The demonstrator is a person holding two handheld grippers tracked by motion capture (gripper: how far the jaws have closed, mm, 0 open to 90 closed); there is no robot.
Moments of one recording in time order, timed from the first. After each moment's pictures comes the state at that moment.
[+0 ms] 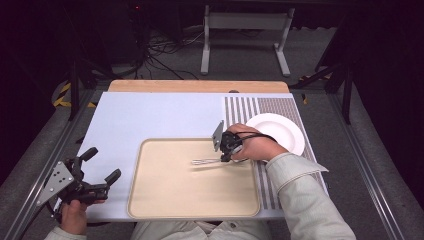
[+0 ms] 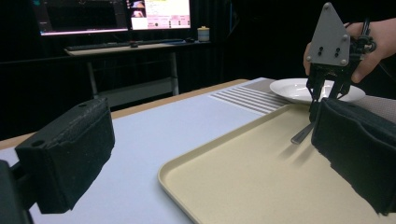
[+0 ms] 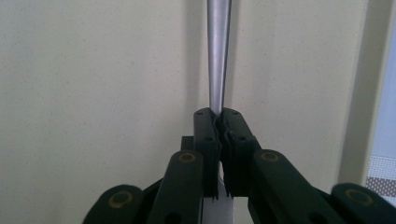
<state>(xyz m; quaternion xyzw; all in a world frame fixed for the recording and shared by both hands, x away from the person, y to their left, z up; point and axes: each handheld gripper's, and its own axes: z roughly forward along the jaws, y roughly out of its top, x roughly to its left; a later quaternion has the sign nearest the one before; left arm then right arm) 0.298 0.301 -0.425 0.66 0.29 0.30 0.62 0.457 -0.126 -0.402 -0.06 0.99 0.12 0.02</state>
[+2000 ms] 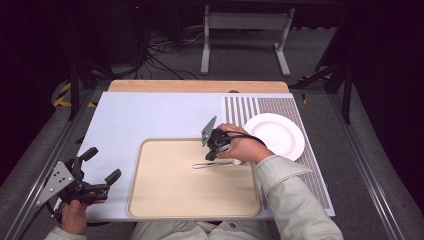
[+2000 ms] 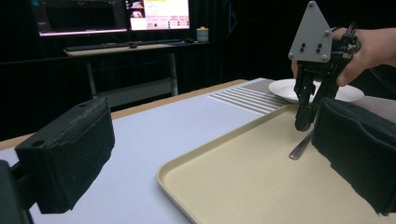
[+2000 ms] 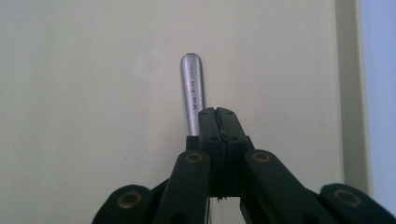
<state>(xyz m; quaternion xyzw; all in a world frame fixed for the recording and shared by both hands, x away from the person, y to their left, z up) 0.298 0.301 -0.425 0.66 0.29 0.30 0.62 0.461 -0.095 -0.407 -0.01 0.98 0.20 0.01</state>
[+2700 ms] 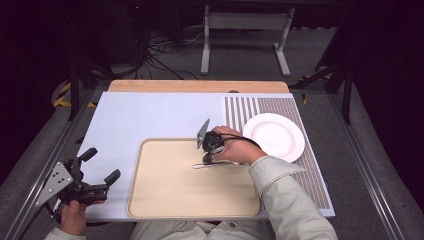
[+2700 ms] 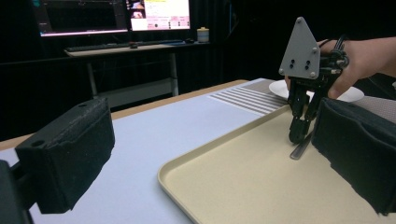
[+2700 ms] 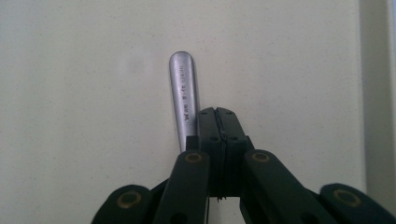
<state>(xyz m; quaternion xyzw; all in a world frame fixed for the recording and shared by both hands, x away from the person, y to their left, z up) 0.297 0.302 -0.425 0.66 0.29 0.30 0.62 0.465 -0.083 -0.424 0.00 0.98 0.18 0.00</state>
